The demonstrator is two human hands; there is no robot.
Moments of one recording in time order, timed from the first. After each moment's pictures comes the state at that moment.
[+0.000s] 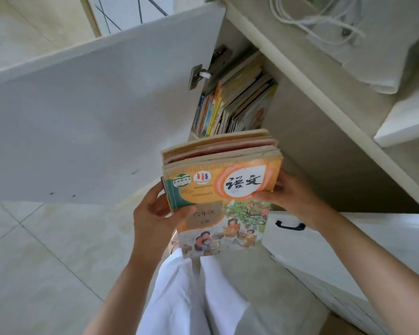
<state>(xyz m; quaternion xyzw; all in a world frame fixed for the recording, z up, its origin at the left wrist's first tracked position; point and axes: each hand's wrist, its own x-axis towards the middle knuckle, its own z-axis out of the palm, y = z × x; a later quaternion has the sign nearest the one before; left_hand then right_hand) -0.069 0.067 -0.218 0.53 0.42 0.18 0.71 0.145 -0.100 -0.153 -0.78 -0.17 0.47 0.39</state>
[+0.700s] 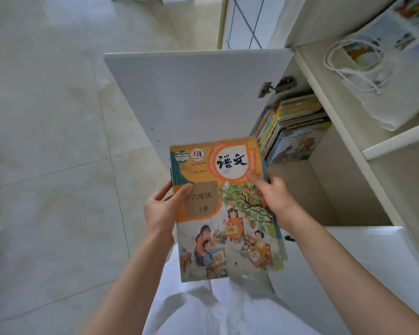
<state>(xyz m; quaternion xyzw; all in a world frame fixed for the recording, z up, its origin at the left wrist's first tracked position) -0.160 -0.054 -0.093 0.25 0.63 0.33 0.66 0.054 -0.106 -0.079 -0.75 -0.22 0.51 0.36</state>
